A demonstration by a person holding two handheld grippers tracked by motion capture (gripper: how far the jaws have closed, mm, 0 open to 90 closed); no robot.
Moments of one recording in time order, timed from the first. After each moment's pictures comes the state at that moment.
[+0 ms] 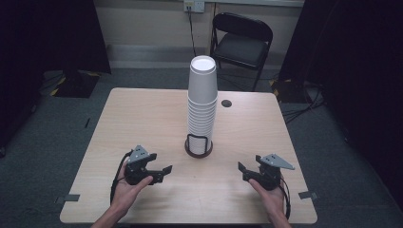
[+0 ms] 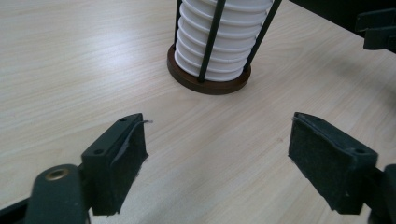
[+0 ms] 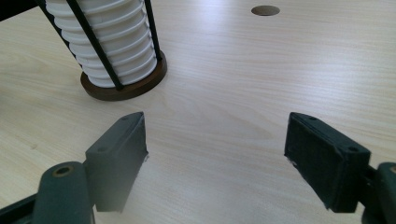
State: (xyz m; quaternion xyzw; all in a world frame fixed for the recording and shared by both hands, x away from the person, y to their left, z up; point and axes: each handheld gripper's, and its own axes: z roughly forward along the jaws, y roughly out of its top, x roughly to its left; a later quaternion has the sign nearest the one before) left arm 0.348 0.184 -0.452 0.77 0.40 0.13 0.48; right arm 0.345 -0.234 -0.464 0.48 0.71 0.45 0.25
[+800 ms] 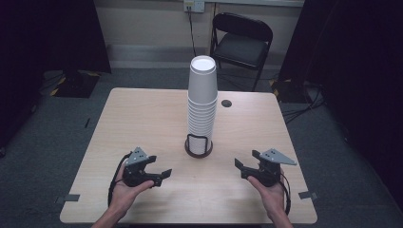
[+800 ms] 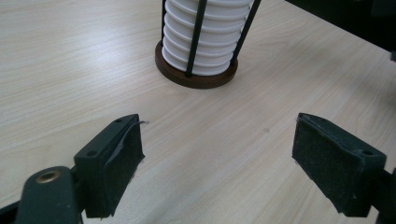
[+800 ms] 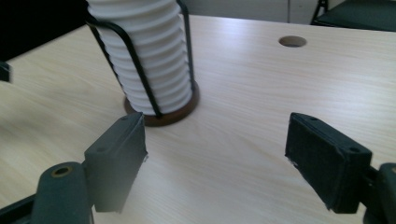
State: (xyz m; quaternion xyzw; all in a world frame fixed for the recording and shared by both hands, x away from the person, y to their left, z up) left arm 0.341 0.183 -0.451 0.78 0.38 0.12 0.48; right arm 0.343 -0.223 -0.431 0.45 0.72 0.48 0.23
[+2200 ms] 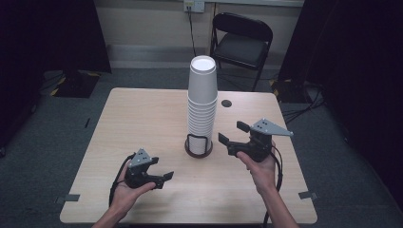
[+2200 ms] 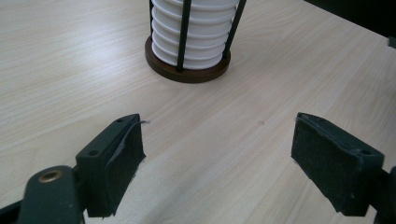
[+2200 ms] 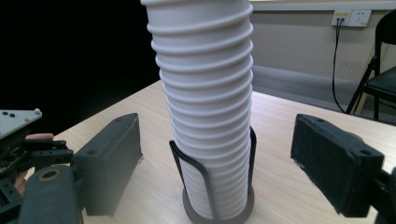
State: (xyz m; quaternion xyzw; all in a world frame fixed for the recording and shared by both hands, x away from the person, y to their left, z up) left arm 0.339 0.179 -0.453 0.79 0.37 0.12 0.47; right arm 0.369 -0.175 -0.338 0.37 0.71 0.57 0.21
